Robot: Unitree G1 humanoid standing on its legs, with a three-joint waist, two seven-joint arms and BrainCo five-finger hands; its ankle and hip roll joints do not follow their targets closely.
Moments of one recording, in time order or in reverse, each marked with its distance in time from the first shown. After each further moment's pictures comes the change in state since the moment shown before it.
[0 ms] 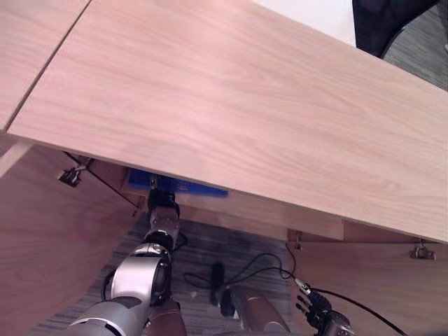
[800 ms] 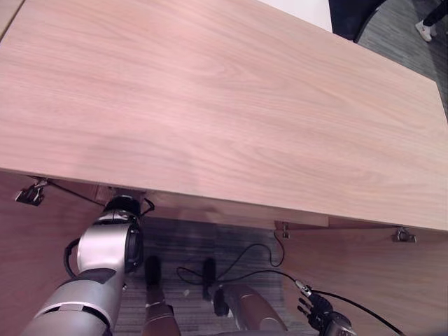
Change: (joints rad) left arm -0.257 0.253 0.026 0.093 0.030 0.043 0.025; right arm -0.003 -0.007 0.001 0.019 -0.006 0.000 0.001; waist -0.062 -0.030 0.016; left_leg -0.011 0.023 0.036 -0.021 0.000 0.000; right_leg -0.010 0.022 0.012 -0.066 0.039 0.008
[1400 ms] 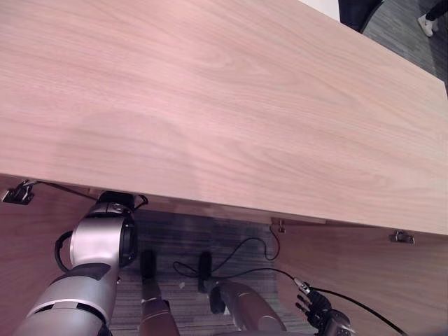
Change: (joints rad) left arm -0.035 0.027 -0.037 0.015 0.000 0.012 0.024; right arm -0.002 0.000 0.000 -0.028 0.000 0.000 0.012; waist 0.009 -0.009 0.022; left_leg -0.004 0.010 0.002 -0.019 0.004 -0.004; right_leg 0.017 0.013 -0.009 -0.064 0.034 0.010
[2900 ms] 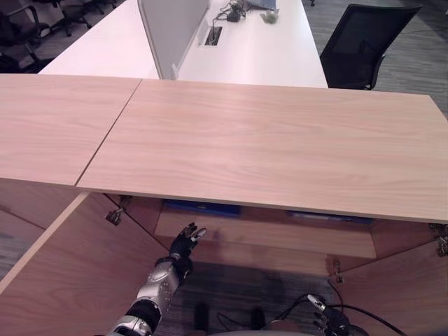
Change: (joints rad) left arm 0.855 -0.172 -0.434 -0.536 0.658 0.105 -0.371; right arm 0.109 -0.046 -0.156 -0.026 -0.238 0.023 0.077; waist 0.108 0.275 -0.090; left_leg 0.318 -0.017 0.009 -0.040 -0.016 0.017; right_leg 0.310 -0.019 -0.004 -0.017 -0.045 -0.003
